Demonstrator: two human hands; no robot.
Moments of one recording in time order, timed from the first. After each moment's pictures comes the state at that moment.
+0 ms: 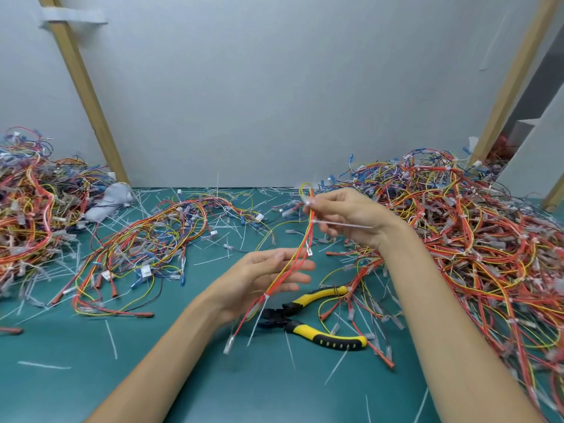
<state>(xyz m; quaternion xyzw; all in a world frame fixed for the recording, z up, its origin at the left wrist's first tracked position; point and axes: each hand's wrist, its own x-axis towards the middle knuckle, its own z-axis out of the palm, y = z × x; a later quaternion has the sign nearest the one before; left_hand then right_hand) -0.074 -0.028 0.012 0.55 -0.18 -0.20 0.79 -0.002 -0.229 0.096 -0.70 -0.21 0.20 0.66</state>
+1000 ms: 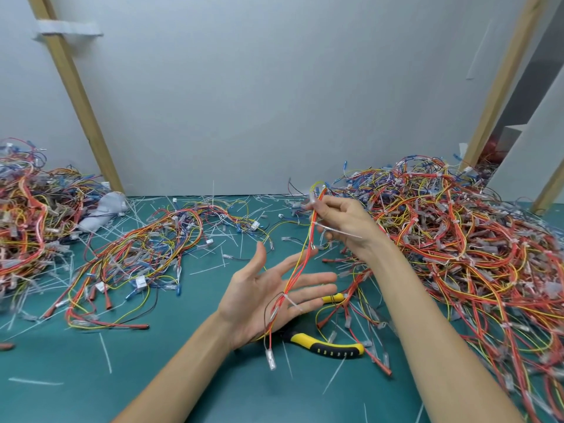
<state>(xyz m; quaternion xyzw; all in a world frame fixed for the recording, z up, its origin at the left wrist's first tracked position) -0.079 -0.050 0.010 0.36 -0.13 -0.32 0.87 0.007 -0.228 0.074 -0.70 -0.15 0.04 0.70</state>
